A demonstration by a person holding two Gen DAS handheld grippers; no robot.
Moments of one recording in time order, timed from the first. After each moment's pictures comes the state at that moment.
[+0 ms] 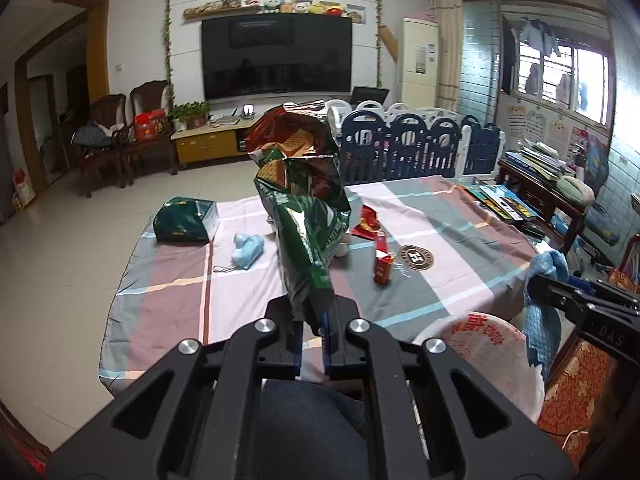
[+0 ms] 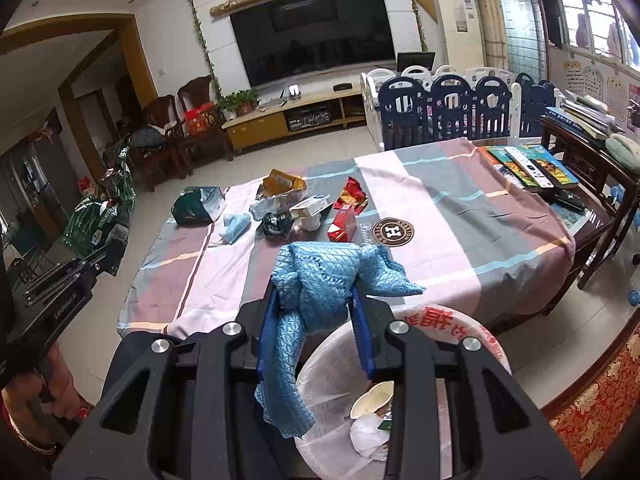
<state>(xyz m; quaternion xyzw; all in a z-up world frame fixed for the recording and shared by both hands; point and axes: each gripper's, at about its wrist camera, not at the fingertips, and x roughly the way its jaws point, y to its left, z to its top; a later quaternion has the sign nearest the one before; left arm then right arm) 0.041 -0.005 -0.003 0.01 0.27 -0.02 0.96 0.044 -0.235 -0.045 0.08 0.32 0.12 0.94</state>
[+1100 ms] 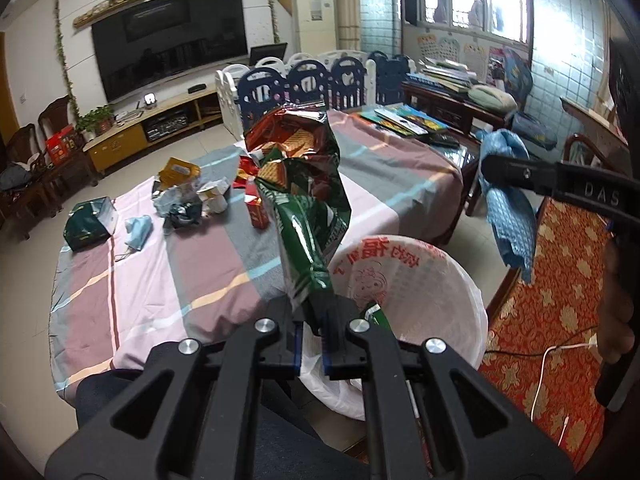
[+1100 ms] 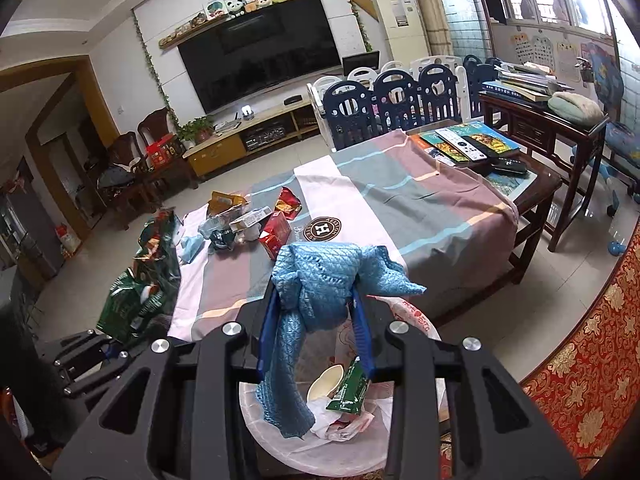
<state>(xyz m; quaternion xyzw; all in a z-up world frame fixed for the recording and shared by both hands) 0.017 -0.134 -0.054 0.11 0.35 -0.18 0.91 0.001 -0.328 -0.052 0.14 0.32 0.04 0.94</state>
